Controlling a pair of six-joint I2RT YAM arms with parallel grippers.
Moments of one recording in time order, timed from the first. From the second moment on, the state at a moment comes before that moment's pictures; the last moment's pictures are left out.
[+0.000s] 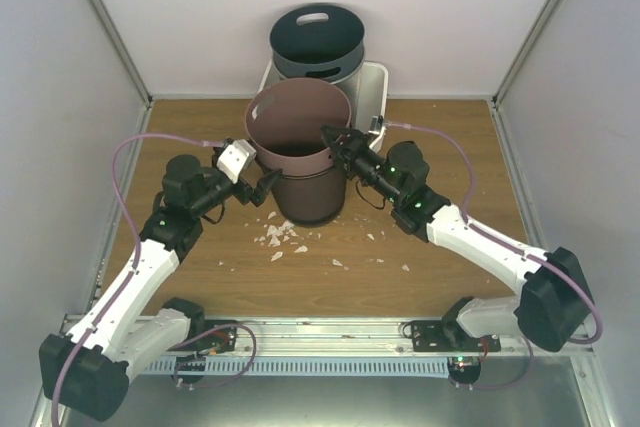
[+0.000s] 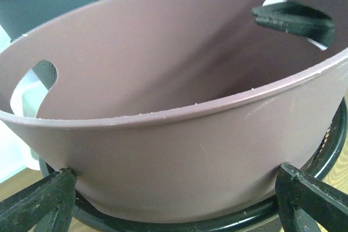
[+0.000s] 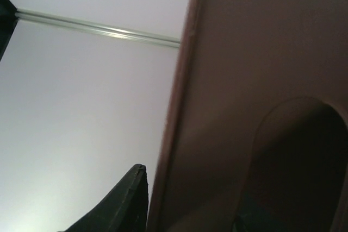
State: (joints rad) left arm -0.30 0.92 0.74 0.00 0.43 0.20; right arm 0.71 1.31 0.91 0.48 -0.12 1.36
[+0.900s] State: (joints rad) left arm -0.33 0.98 0.77 -0.06 0.44 0.23; right arm 0.72 1.26 0.86 0.68 -0.18 1.38
